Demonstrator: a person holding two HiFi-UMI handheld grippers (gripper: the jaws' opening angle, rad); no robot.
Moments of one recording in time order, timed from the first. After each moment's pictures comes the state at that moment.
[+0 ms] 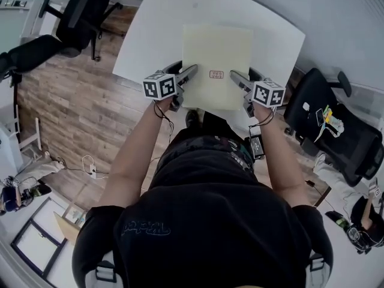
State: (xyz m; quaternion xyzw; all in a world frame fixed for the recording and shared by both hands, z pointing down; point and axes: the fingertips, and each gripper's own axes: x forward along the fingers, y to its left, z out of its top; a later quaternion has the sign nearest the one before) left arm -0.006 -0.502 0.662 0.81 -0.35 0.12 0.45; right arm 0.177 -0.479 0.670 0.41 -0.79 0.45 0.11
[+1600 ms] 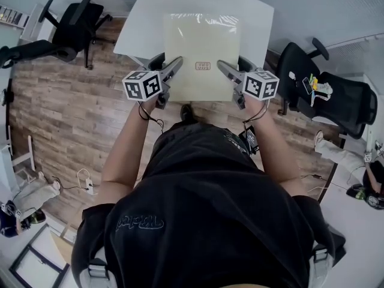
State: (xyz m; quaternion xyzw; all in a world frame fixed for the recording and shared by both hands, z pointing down) left arm -0.068 -0.336 0.515 0.88 -0.33 0.09 0.33; right arm 0.113 -0.302 0.526 0.46 -0.82 0.34 0.06
